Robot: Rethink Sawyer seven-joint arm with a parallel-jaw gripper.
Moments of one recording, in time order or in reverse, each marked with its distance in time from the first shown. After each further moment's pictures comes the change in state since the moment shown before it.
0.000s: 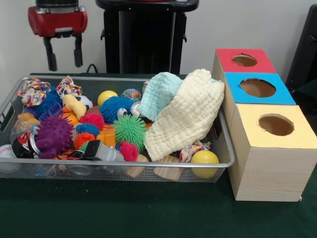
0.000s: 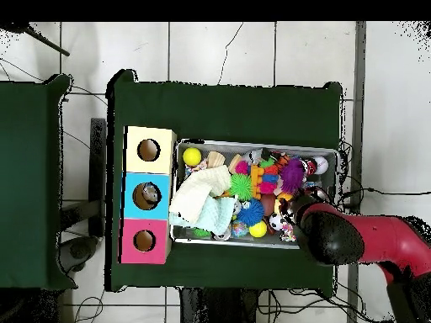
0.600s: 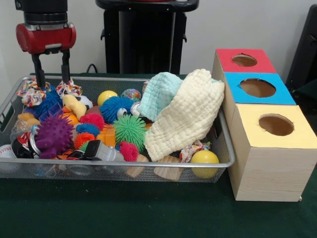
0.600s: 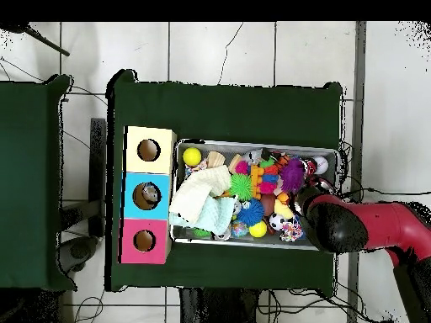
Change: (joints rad) arm -0.077 0.119 0.114 -0.101 -0.185 0.083 -0.073
